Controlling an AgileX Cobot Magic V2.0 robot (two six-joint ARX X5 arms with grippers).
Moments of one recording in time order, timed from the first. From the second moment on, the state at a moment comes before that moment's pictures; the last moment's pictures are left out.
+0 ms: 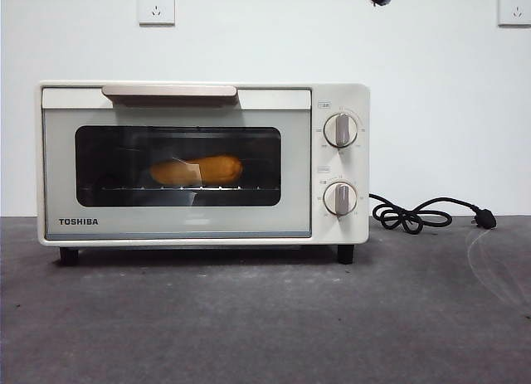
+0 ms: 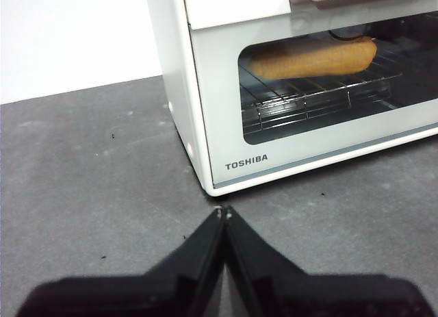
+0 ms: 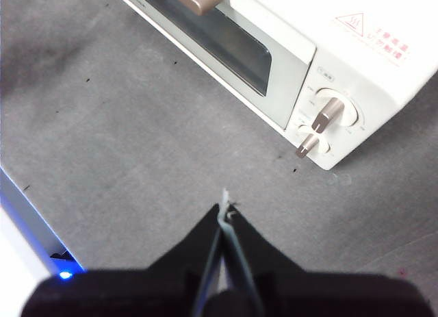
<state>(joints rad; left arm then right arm) -0.06 0.02 0.02 -0.16 0.13 0.12 0.61 1.26 1.38 -1.00 -0.14 -0.17</state>
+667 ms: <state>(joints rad) -0.06 0.02 0.02 -0.16 0.13 0.12 0.61 1.26 1.38 -0.98 -0.08 -0.17</state>
